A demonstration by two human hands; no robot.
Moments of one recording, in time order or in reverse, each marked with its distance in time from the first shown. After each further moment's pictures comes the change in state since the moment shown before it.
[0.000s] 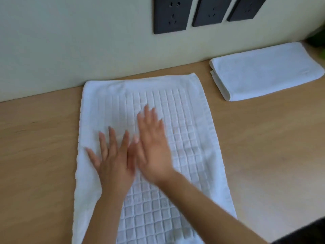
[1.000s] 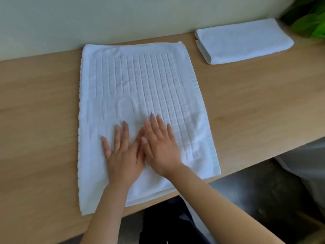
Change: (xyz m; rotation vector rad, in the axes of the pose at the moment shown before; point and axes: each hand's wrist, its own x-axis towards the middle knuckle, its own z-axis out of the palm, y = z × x) left_hand -0.140 0.002 0.021 0.066 -0.062 0.158; right_hand -0.155 0.006 -0.013 -0.320 -0.239 0.066
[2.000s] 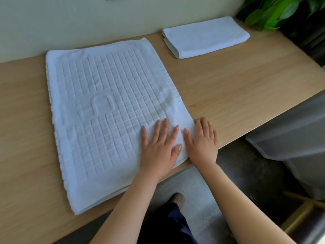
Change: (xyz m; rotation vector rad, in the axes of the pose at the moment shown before) left_hand -0.010 0.118 0.027 -0.035 0.019 0.459; right_hand -0.085 0.114 -0.029 -0.101 0.273 0.671
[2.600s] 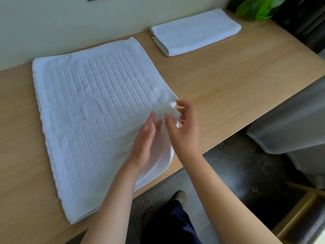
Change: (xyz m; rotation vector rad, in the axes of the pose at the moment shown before) left_hand 0.012 -0.003 -0.063 -1.612 -0.100 -0.288; right_hand -0.004 -0.070 -0.047 0.863 0.220 -0.074
